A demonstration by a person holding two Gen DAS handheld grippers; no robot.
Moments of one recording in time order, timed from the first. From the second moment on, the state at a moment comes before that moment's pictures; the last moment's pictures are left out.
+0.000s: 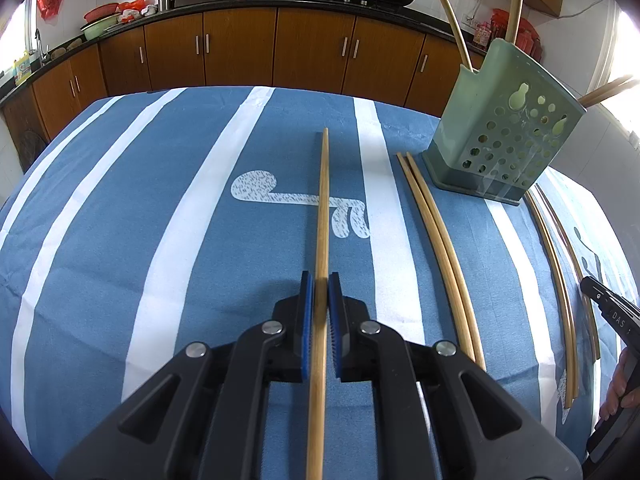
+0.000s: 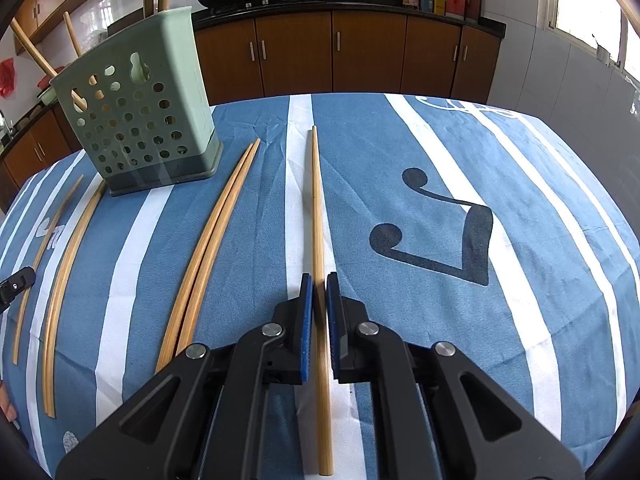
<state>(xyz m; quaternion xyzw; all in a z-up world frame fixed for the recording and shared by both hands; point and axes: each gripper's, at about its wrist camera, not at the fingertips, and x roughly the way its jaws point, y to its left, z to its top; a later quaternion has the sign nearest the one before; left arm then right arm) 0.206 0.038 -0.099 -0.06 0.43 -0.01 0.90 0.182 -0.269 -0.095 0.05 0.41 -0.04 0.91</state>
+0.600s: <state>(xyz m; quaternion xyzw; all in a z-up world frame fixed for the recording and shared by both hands) 0.190 0.033 -0.098 -0.03 0.43 -0.02 0.90 0.178 -0.273 -0.095 0.06 0.41 -0.03 0.91</state>
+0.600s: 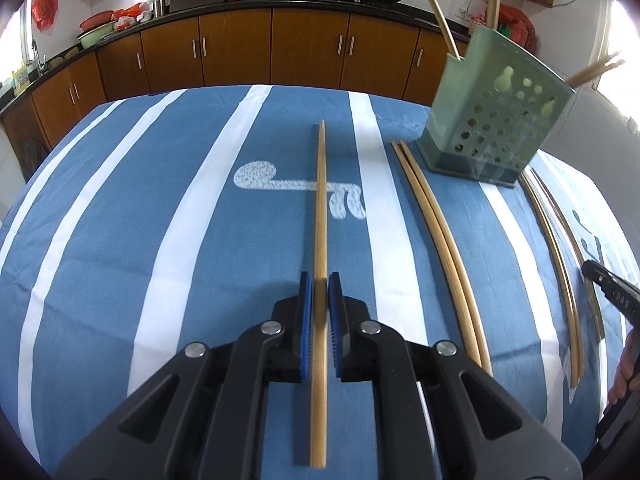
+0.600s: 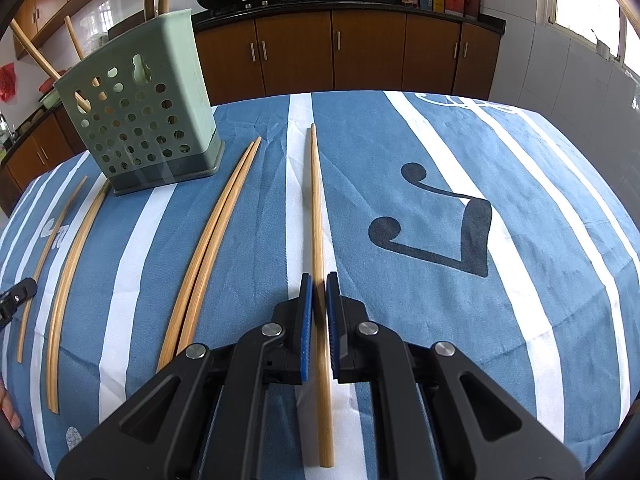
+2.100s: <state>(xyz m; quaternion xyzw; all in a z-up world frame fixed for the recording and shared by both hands) 0.136 0.038 0.107 -0.07 0.21 -0.08 0.97 0.117 -0.274 0.083 0.10 0.21 0.06 0.97</state>
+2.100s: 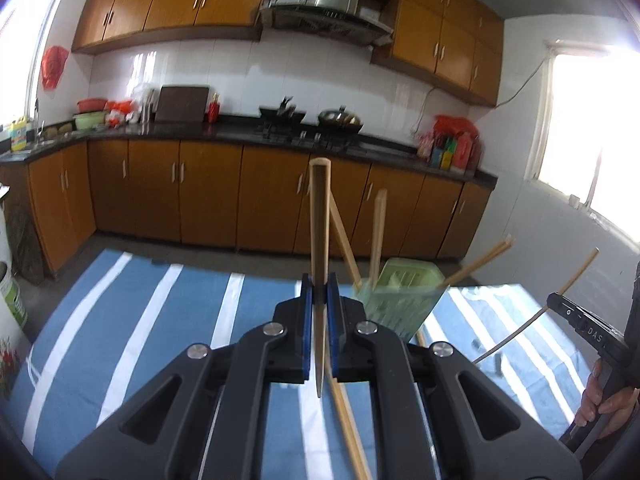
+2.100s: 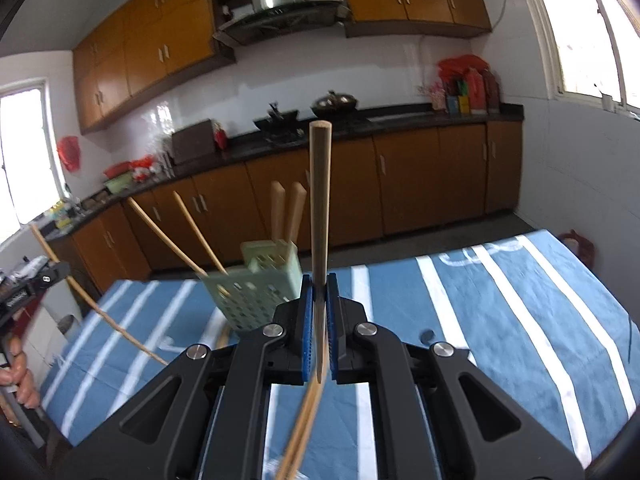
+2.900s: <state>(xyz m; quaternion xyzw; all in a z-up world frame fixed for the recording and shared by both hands) 0.214 -0.042 0.152 -0.08 0.09 -0.08 0.99 0.188 -0.233 0.118 0.10 0.12 0.09 0.98</state>
